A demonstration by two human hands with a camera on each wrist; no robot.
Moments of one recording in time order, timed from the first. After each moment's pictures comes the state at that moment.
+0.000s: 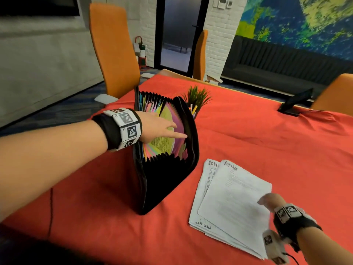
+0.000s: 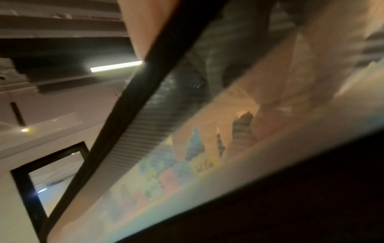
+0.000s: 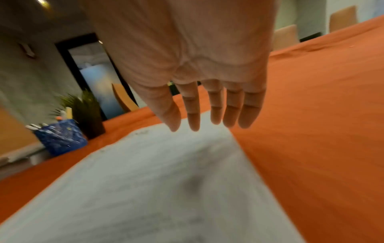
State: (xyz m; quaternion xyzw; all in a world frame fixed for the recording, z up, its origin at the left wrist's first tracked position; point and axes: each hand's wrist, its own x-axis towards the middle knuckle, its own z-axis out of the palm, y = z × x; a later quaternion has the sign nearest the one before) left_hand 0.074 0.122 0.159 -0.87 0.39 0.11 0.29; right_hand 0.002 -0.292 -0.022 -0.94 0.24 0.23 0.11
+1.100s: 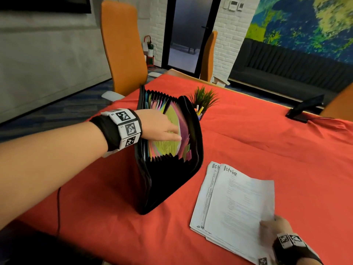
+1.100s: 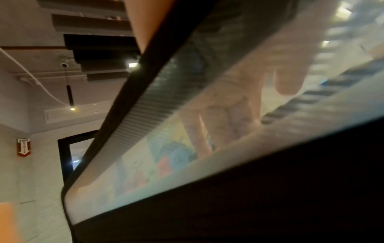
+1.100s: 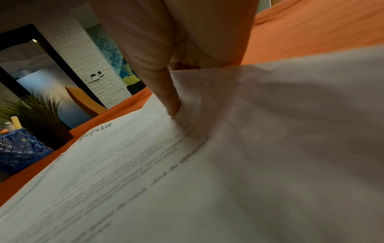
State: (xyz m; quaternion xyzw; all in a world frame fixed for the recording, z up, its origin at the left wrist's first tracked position) left_hand 0.052 0.124 0.171 -0.94 0.32 0.10 0.11; right_hand -0.033 -0.306 -0.079 -0.84 0.39 0.06 0.38
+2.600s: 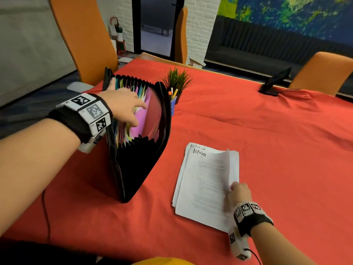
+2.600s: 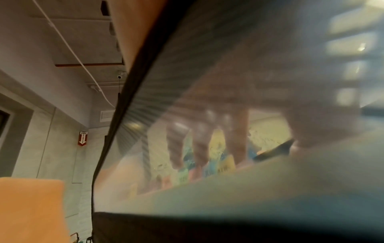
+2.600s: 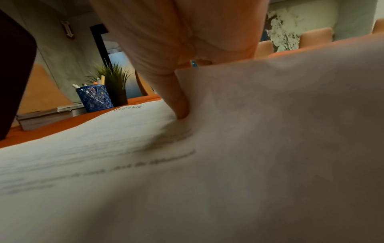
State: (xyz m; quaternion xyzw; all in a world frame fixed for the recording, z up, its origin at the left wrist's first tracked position) left_hand 0.078 0.122 0.162 -0.97 0.19 0.11 0.13; right_hand -0.045 -0.247 -0.068 -0.95 0.26 0.10 0.12
